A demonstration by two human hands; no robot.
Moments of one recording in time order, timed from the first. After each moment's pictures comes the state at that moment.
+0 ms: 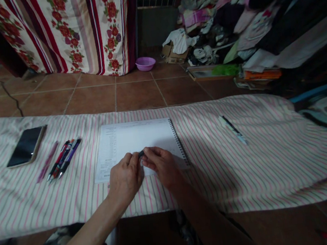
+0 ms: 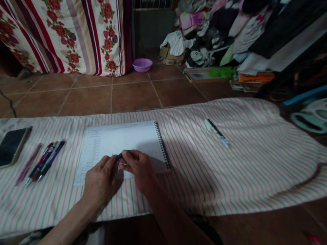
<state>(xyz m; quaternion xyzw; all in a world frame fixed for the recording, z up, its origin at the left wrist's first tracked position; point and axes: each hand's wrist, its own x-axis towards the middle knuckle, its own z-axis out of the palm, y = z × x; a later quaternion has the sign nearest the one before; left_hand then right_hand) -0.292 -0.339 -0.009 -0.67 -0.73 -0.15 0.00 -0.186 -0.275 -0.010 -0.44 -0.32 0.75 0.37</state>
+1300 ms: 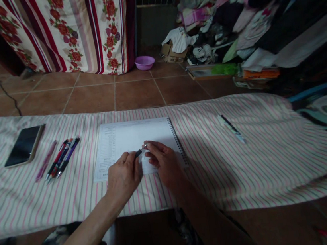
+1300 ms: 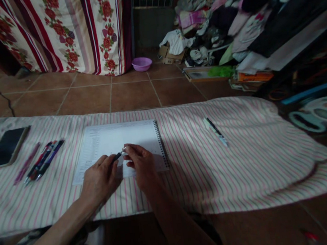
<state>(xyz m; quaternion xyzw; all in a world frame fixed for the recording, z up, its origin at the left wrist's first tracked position) -0.291 -0.339 -0.007 -0.64 -0.74 -0.17 -0.03 -0.183 -0.269 -0.009 -0.49 -0.34 0.69 0.40</state>
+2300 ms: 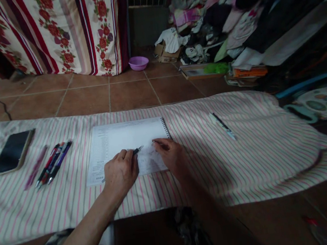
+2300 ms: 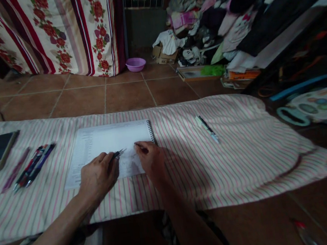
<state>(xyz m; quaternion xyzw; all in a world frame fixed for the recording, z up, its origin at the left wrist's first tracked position) -0.286 -0.323 -0.010 -0.67 -0.73 -0.12 0.03 -0.139 -0.236 -0.036 -0.52 -0.68 0.33 0.39</state>
